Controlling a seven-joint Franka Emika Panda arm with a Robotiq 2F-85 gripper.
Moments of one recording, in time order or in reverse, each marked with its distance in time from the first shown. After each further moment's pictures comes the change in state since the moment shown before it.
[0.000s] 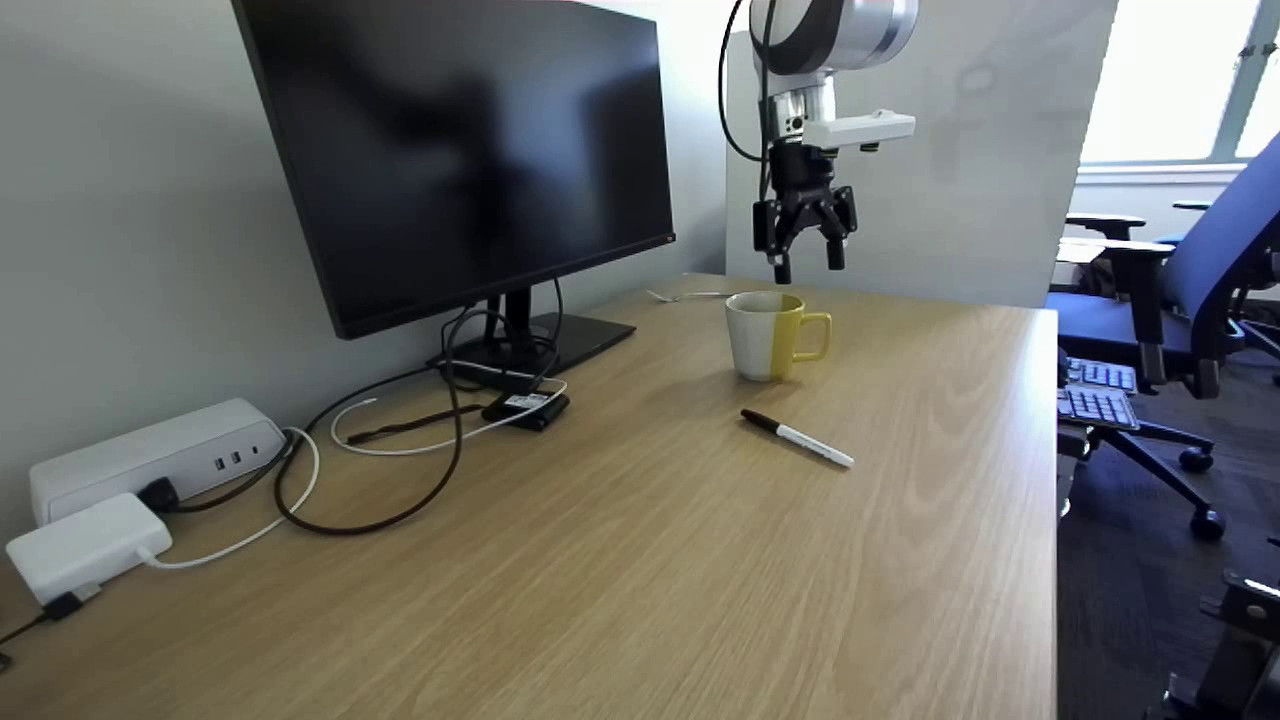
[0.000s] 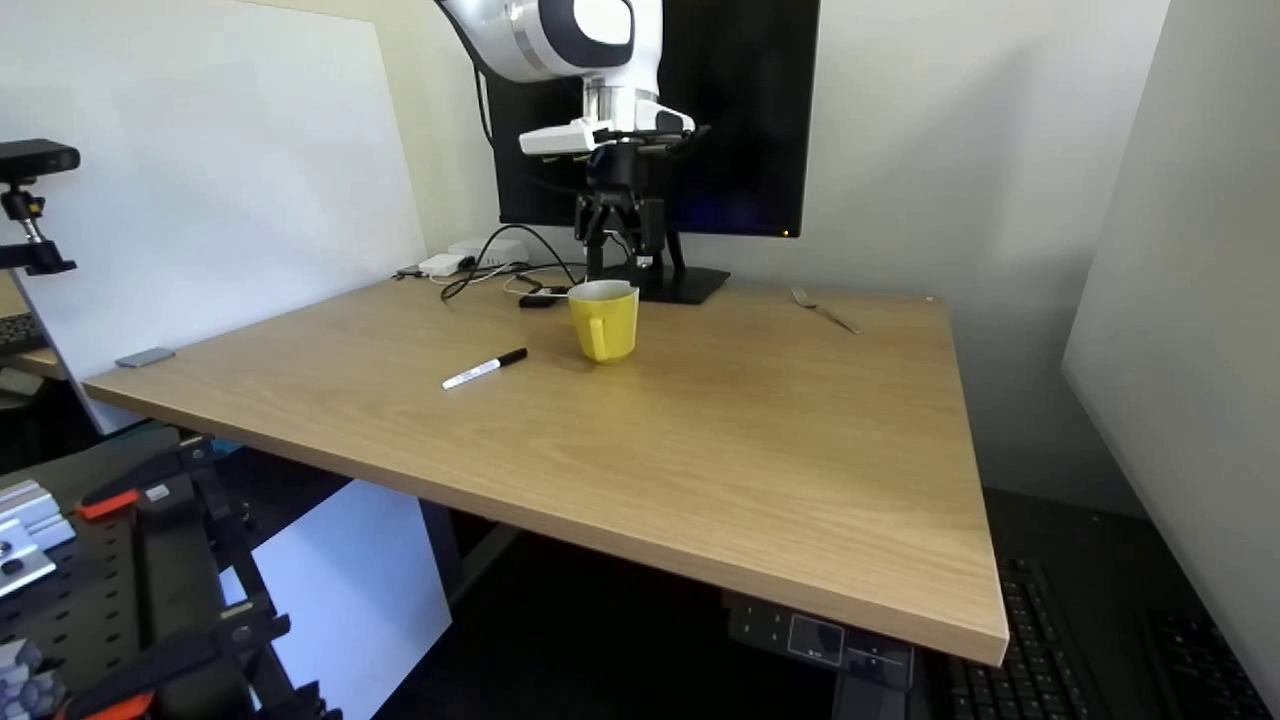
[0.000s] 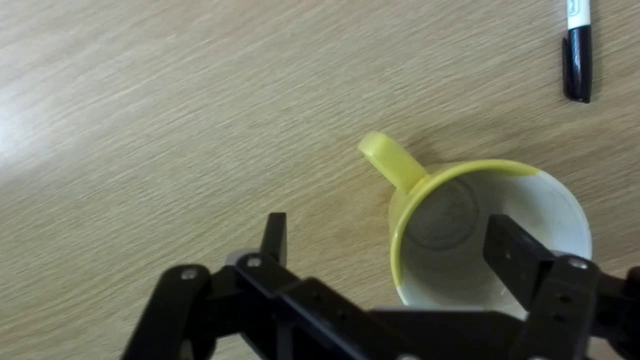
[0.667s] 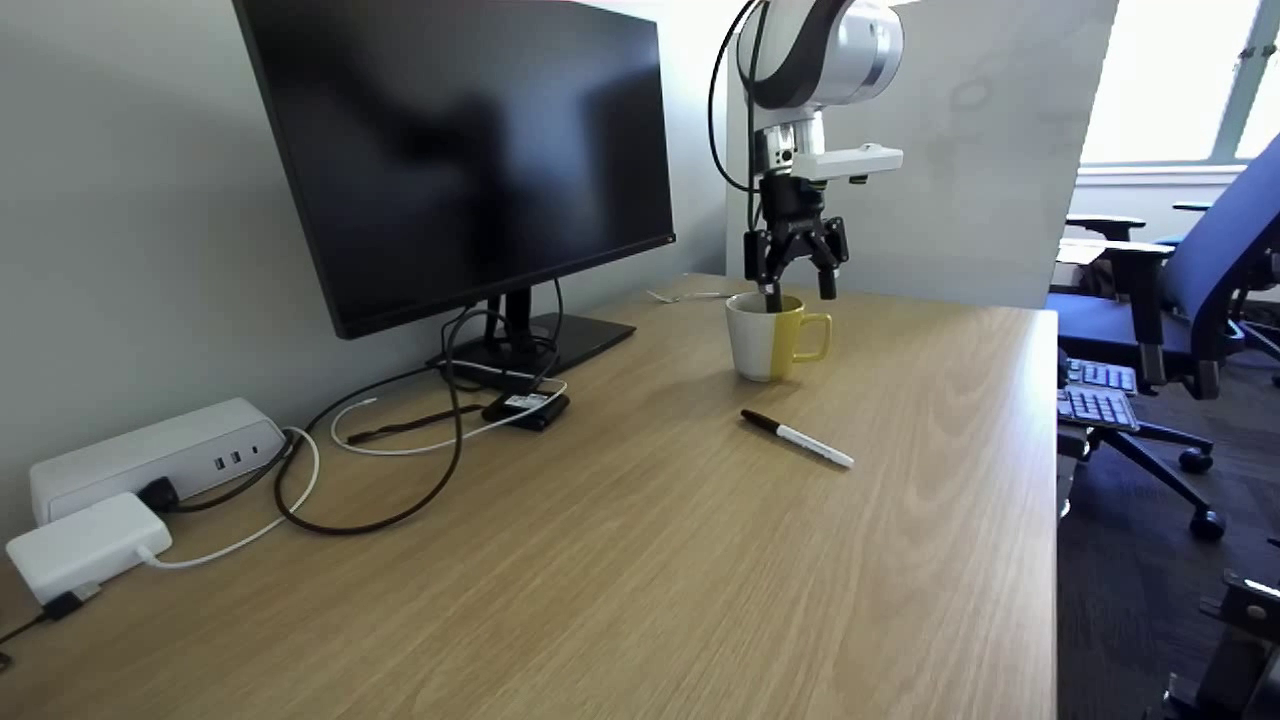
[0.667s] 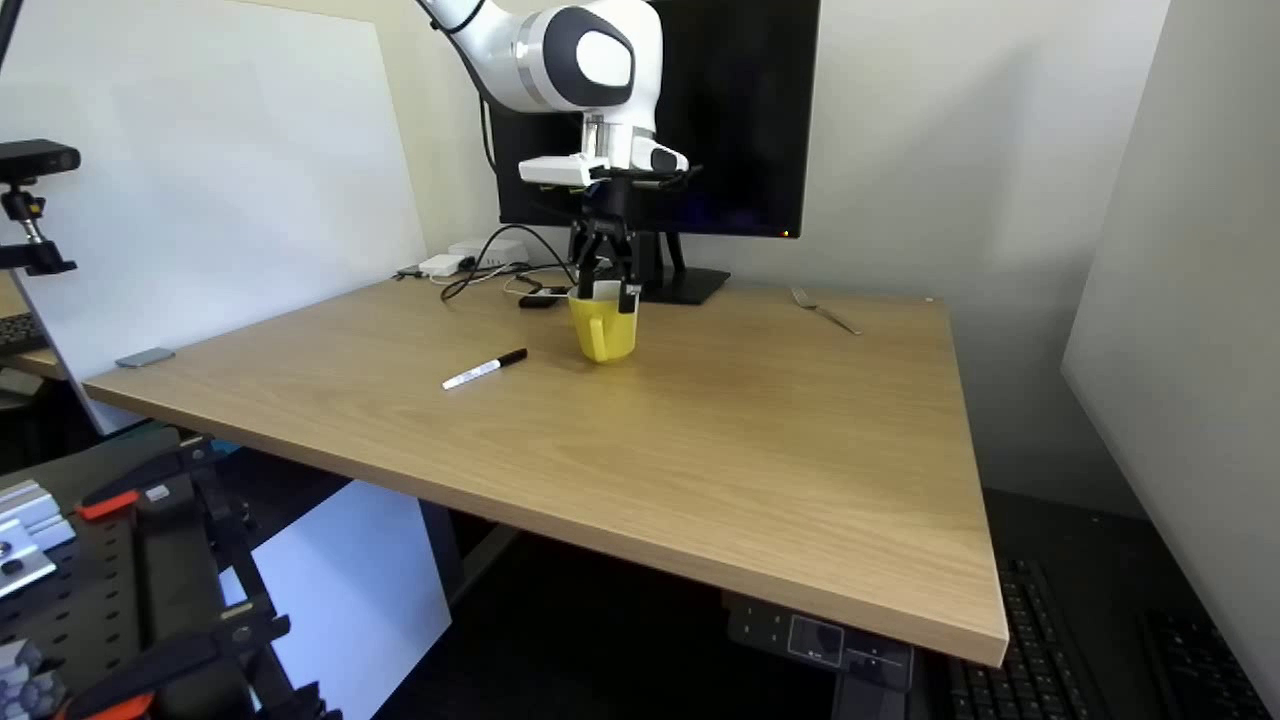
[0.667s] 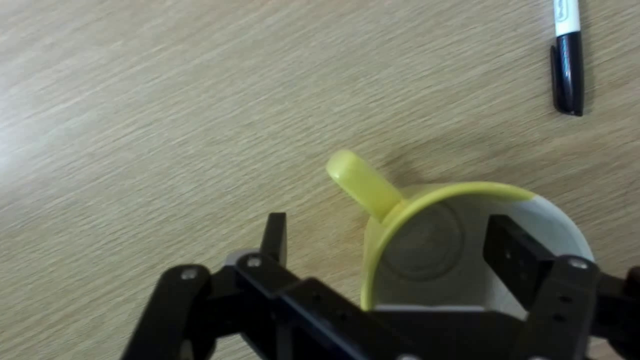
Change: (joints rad) arm 0.001 0.073 0.019 0.035 0.034 0.000 -0.002
